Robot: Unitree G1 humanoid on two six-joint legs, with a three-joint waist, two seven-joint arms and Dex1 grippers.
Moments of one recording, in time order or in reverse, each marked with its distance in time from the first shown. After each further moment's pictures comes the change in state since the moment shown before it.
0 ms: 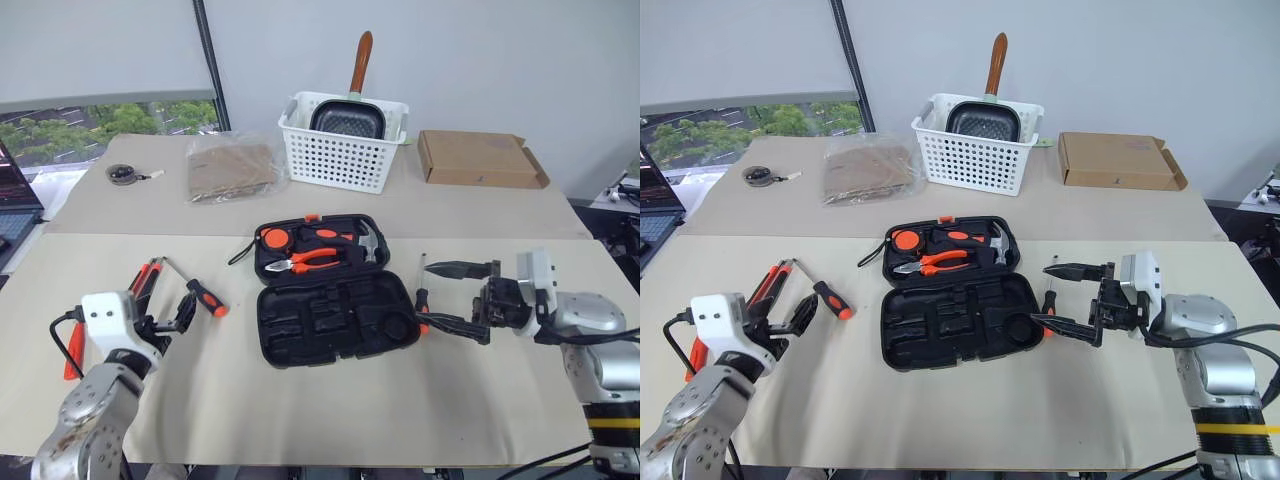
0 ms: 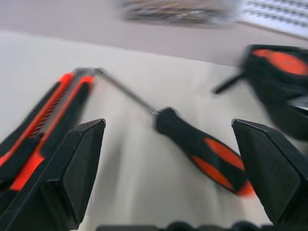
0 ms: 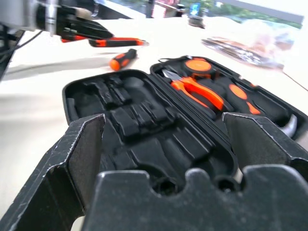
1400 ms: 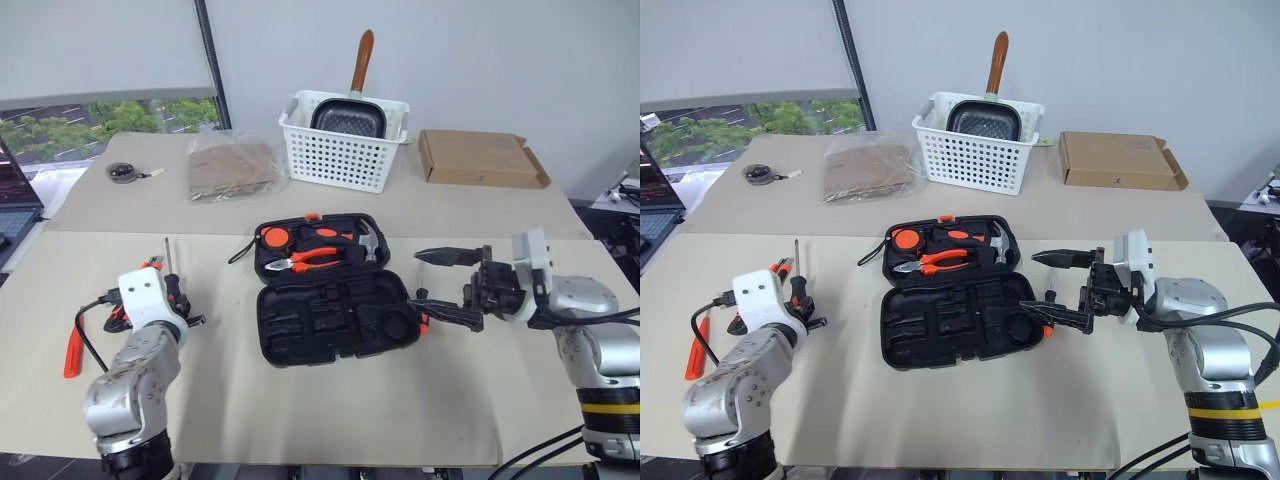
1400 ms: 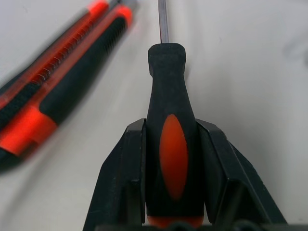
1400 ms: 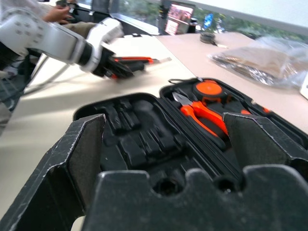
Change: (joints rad) left arm -0.242 -0.108 0.043 0.028 0.185 0.315 0.043; right arm -0.002 0.006 -0.033 -0.090 0.042 0.118 -0.081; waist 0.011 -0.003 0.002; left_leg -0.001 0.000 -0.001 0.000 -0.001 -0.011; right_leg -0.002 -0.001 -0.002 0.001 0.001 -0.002
